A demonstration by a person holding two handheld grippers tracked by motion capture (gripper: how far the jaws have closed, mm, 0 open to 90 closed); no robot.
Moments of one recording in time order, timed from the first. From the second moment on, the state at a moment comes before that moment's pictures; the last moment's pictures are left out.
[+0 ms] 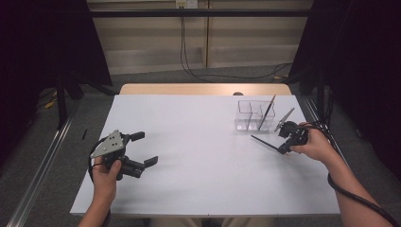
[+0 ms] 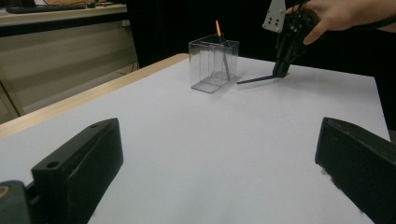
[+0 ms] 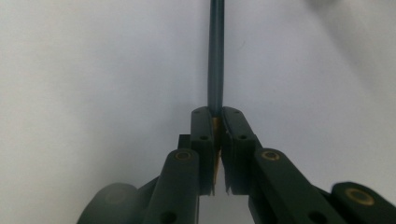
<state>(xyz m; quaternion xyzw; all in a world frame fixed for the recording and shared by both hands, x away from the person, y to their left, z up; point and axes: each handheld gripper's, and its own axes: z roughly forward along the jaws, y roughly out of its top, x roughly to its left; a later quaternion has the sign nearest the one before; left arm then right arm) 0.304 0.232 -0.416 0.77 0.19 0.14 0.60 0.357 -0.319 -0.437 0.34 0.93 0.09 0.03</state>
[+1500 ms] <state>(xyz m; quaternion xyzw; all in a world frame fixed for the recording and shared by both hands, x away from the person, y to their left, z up) 0.305 0.230 -0.418 0.77 0.19 0.13 0.59 0.340 -0.242 -0.411 0.22 0.97 0.11 0.03</state>
